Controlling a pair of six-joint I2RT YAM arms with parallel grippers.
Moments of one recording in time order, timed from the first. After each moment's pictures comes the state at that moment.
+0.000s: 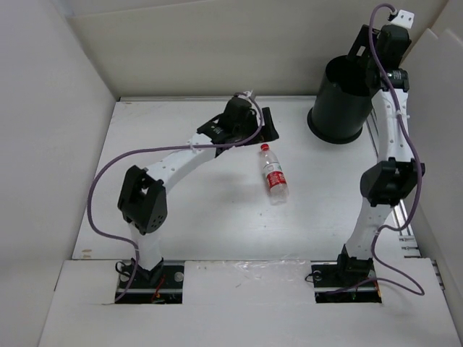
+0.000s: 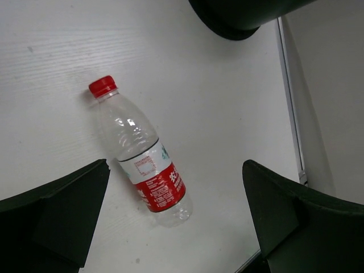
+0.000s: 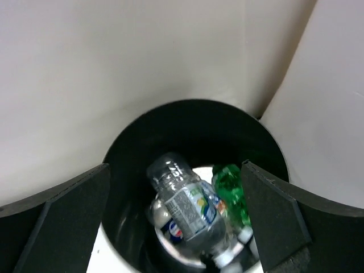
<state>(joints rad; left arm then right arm) -0.66 1.80 1.61 -0.34 0.10 -0.67 -0.09 2.07 2.37 -0.46 0.23 0.17</state>
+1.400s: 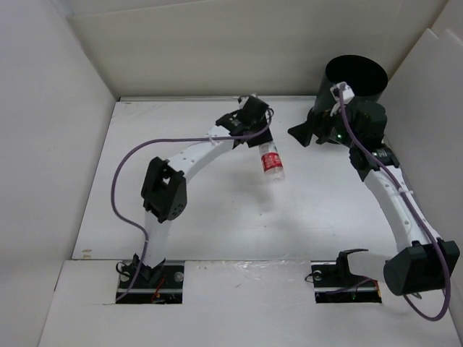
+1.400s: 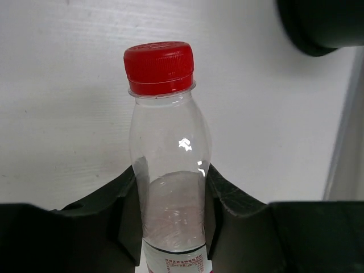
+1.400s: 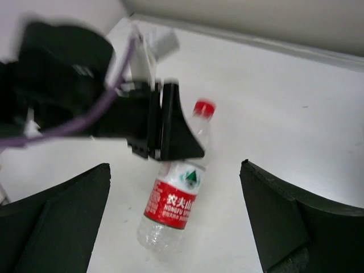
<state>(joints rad) -0.73 2.12 1.90 -0.62 -0.09 -0.88 0.08 1.19 1.15 -0.15 -0.60 0.20</state>
